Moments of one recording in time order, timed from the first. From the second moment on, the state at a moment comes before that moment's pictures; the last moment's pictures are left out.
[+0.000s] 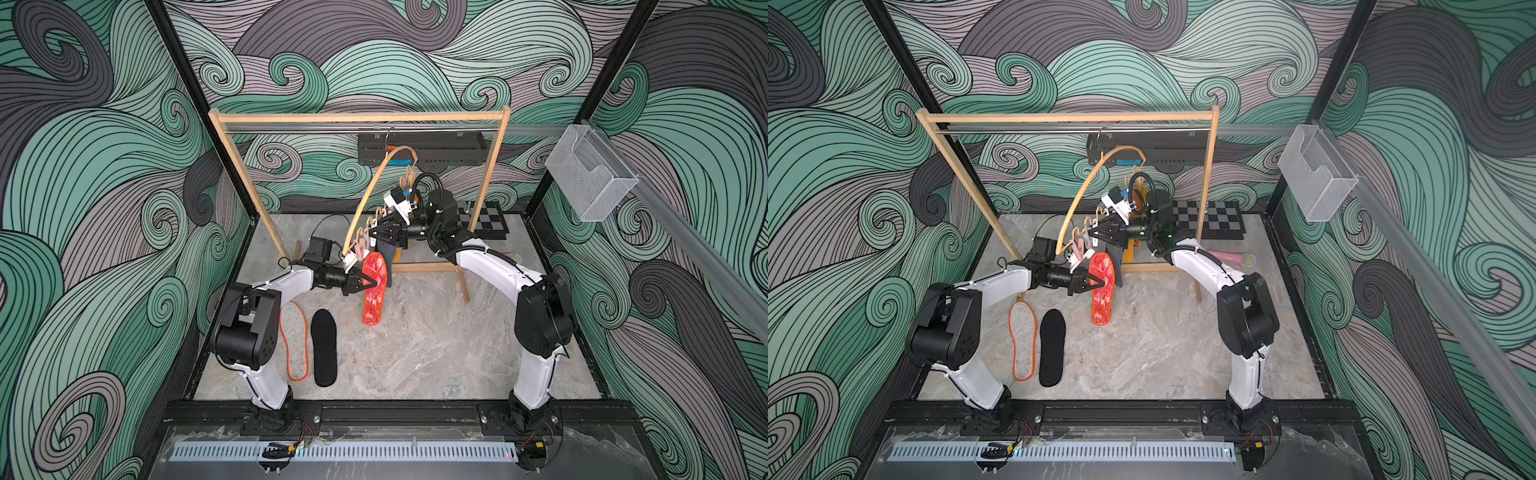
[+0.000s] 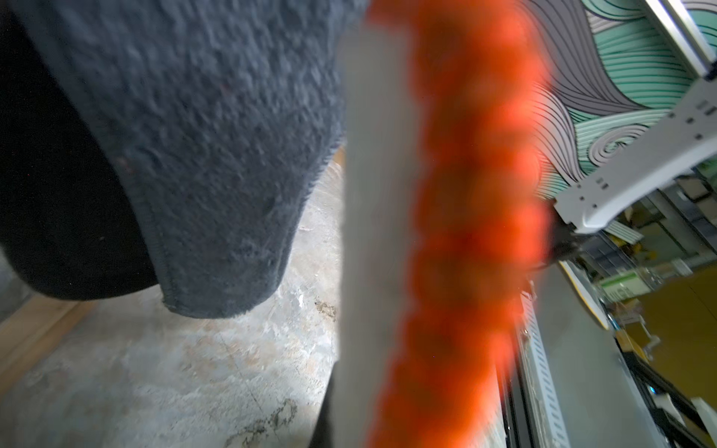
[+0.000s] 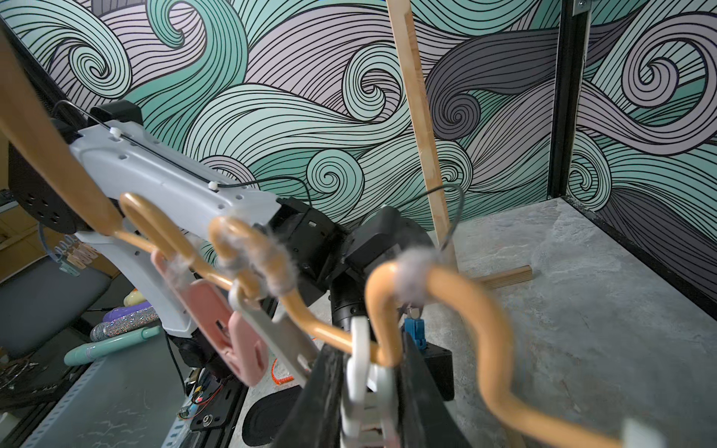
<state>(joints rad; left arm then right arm) -0.23 1.69 1.00 -0.22 1.05 0.26 0.49 1.90 1.57 0.21 -1.06 0.19</state>
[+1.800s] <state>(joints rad) -0.41 1.29 0.74 -0.77 0.24 -0.51 0.49 1.90 1.56 0.25 -1.07 0.22</state>
